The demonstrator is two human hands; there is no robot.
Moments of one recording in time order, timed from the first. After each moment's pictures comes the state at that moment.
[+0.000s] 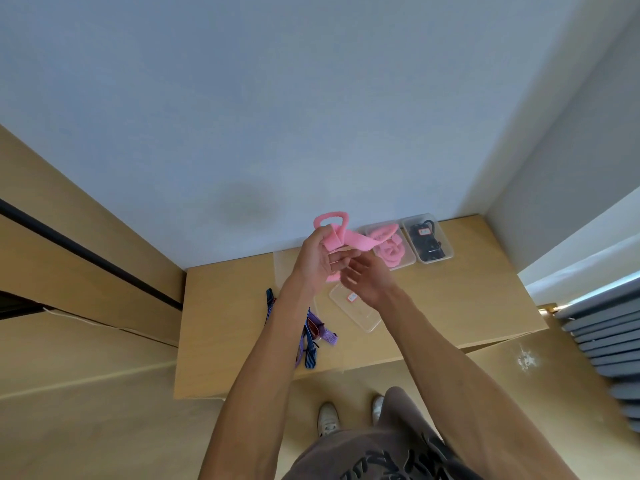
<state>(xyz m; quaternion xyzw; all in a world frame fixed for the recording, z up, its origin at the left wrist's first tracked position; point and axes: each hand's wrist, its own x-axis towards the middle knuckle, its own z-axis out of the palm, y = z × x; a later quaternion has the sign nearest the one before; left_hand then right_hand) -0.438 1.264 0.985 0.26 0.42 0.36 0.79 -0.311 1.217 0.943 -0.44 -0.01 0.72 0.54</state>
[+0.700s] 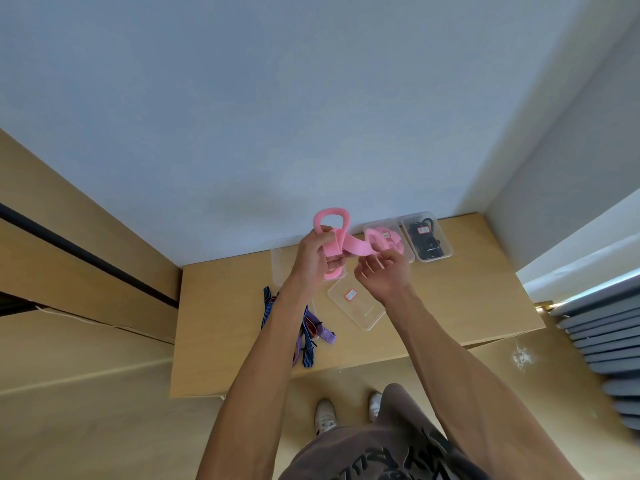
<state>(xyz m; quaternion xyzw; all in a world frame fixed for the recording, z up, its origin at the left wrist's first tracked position) -0.441 1.266 0.979 0.33 0.41 0.38 0.76 -0.291 1.218 0.938 -0.40 0.18 0.64 0.63</state>
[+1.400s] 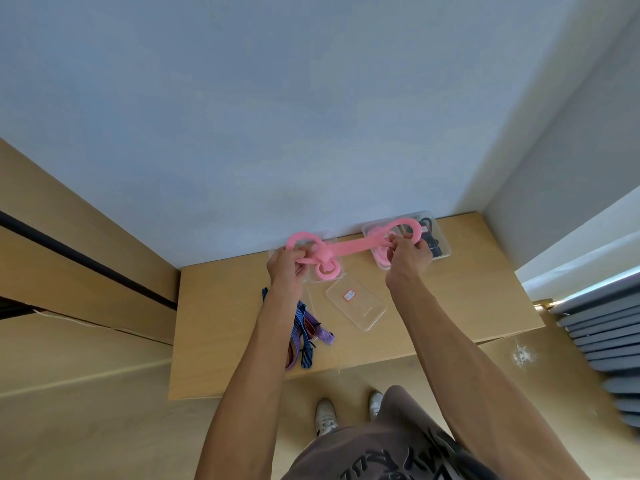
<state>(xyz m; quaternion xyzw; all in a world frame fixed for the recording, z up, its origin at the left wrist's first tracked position) -0.467 1.270 0.963 0.13 0.59 0.46 0.65 -0.265 1.240 0.952 -0.65 0.06 0.36 0.67</state>
